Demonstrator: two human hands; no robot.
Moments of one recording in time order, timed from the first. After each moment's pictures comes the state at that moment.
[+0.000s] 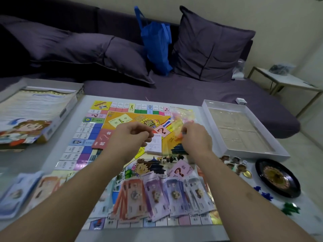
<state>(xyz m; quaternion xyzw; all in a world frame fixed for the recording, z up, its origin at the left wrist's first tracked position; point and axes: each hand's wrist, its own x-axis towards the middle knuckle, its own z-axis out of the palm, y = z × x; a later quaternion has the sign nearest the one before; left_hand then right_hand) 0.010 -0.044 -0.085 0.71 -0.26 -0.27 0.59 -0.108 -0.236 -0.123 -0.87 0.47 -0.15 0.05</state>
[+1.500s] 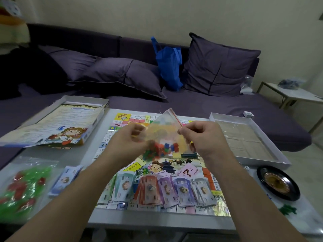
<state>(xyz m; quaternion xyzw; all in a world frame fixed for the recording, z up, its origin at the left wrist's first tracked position) 0.004 0.034 -0.044 0.79 -0.34 -0.16 0.49 -0.159 -0.118 -0.007 -0.75 0.30 -0.31 0.50</state>
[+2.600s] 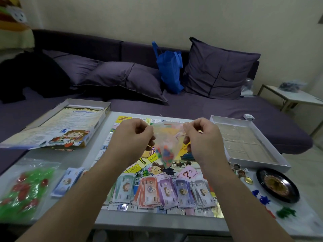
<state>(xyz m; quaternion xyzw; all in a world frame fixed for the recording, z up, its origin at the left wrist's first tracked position) -0.026 0.036 -0.007 0.73 -0.33 -0.13 0.58 -0.158 -0.100 -0.005 -0.74 0.31 -0.40 0.44</state>
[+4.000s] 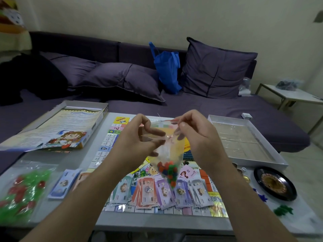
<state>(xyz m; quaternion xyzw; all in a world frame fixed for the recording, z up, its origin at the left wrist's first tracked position) -0.034 0.032 -0.016 0.65 -0.39 -0.19 0.62 -0.174 -0.104 0.006 -0.81 0.15 -0.37 0.43</state>
